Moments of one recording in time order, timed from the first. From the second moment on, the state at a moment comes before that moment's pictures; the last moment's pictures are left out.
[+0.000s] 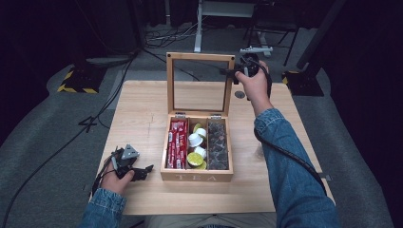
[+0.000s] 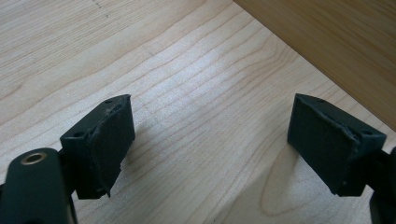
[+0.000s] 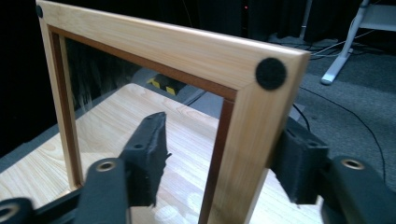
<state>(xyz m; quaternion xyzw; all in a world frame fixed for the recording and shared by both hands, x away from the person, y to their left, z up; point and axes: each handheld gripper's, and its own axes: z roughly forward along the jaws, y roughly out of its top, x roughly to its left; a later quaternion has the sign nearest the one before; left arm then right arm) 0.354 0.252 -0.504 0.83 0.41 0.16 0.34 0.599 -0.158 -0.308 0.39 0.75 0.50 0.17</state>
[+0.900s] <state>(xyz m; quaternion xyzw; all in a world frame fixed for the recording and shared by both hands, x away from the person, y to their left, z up) 0.354 0.252 -0.504 0.83 0.41 0.16 0.34 0.535 -0.176 -0.283 0.31 0.79 0.50 0.15</state>
